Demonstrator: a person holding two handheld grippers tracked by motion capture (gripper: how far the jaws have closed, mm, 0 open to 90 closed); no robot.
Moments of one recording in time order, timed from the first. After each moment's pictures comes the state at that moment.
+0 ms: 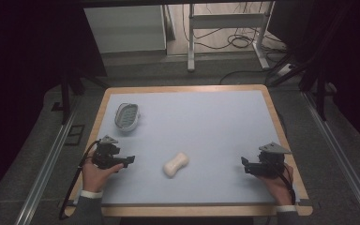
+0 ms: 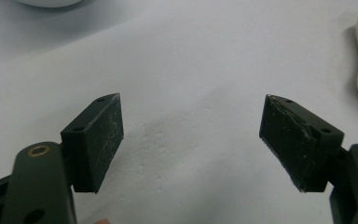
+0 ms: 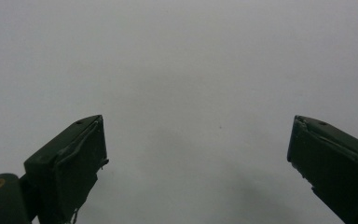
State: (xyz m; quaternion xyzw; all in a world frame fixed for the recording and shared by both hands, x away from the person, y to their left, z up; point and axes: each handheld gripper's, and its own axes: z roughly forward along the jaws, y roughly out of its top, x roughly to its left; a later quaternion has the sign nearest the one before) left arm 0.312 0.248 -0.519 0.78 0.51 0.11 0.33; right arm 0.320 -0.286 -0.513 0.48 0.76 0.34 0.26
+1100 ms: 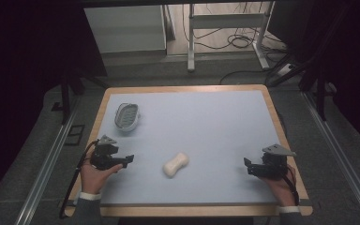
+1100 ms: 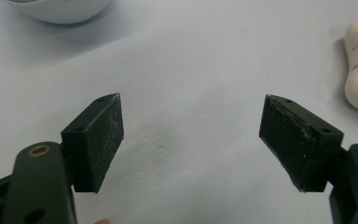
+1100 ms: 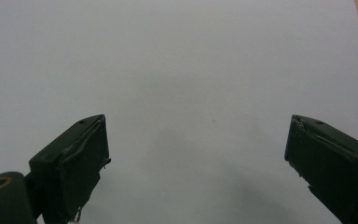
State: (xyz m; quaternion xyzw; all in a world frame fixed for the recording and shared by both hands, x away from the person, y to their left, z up) left arm 0.303 0.247 -0.507 0.78 0.51 0.14 0.34; right arm 0.315 -0.295 -0.512 0.48 0.76 0.35 0.27
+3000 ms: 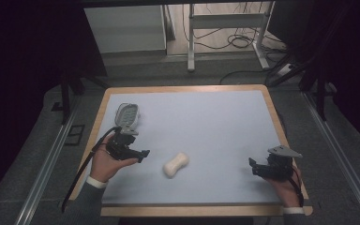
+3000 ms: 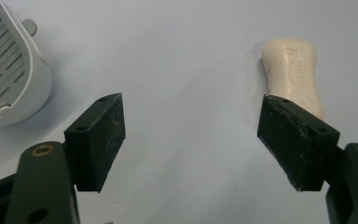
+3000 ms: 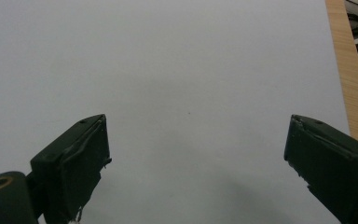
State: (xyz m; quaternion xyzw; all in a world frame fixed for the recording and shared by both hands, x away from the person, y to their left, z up) left arm 0.317 0.185 -0.448 0.85 0.41 0.14 0.30; right arm 0.310 -0.306 -0.509 0.49 0.75 0.35 0.28
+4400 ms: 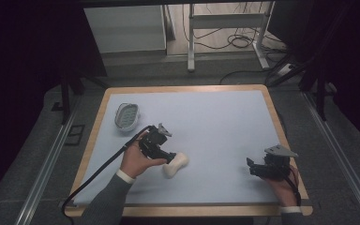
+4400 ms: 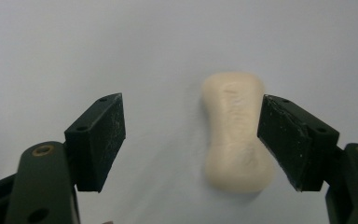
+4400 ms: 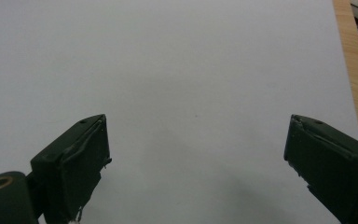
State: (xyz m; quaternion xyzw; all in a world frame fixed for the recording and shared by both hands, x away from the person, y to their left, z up) left arm 0.337 0.094 -0.460 0.89 0.36 0.11 0.27; right arm 0.313 -0.300 -0.512 0.48 0.76 0.34 0.28
